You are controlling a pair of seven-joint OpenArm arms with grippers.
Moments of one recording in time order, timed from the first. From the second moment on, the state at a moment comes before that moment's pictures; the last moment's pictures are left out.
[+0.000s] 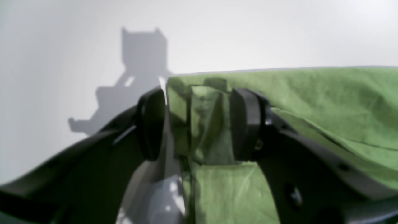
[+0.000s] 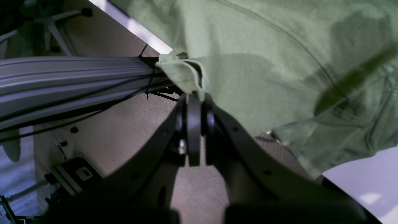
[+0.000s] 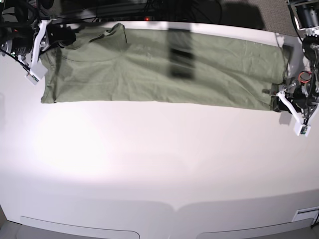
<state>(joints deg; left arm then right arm) 1.4 -19.5 -19.5 87.2 -21.3 -27.5 58.0 -34.8 40.1 27.8 115.4 78.0 34.8 -86.3</state>
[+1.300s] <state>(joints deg) 4.1 -18.6 -19.5 87.2 -21.3 -27.5 52.2 -34.8 40.1 27.8 115.4 78.0 34.8 -86.3</state>
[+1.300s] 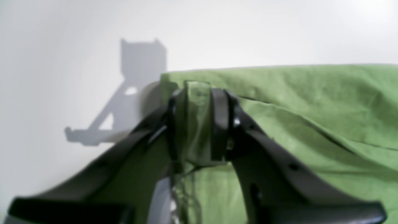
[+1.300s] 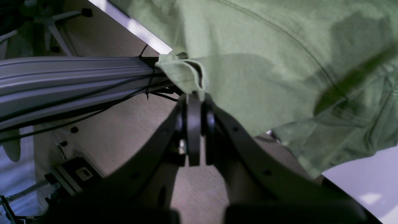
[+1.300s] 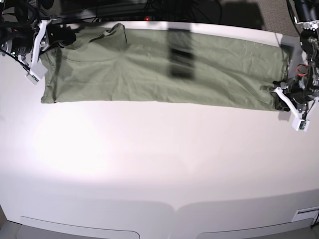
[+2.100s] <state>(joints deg) 3.2 -20.1 -19.5 78.7 -21.9 -27.5 51.9 -34.8 40.1 27.8 115.4 78.0 34.8 -86.3</state>
